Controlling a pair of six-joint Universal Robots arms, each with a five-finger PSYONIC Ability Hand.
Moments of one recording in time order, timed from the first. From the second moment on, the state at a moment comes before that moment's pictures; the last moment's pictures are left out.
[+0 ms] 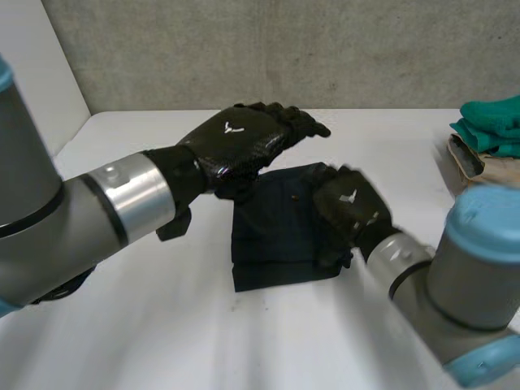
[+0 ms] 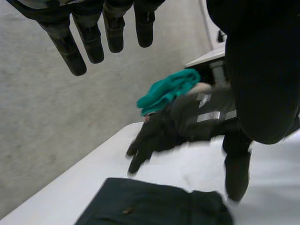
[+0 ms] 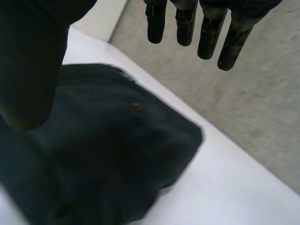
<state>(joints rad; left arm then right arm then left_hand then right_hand) 4.18 -1.78 -1.34 3.01 -1.01 3.27 2.08 -1.25 1.72 -0.31 1.40 2.83 0.19 0.21 0.21 0.20 0.05 0.18 0.22 0.21 0.24 0.07</state>
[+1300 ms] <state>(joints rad) 4.26 -1.69 -1.39 3.02 -0.93 3.25 1.96 -0.82 0.92 -0.46 1.31 2.74 0.19 0.21 0.21 0.20 0.05 0.95 1.17 1.15 1.19 0.93</state>
